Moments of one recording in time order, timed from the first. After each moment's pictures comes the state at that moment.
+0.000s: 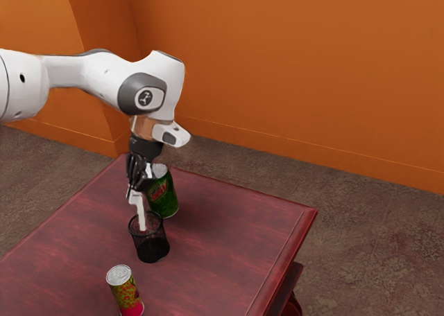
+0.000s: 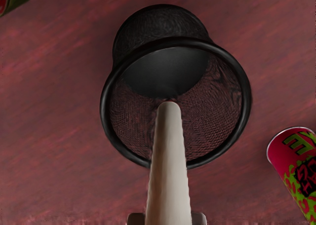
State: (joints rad) arm 0.30 0.23 -0.44 -1.83 0.23 1.55 0.37
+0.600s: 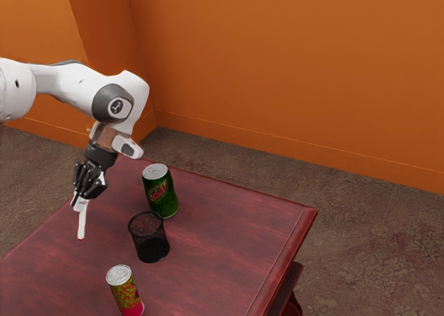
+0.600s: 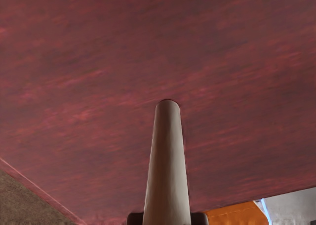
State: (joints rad) arm 0.47 0.32 -0.41 -1.83 0.37 1.36 0.35
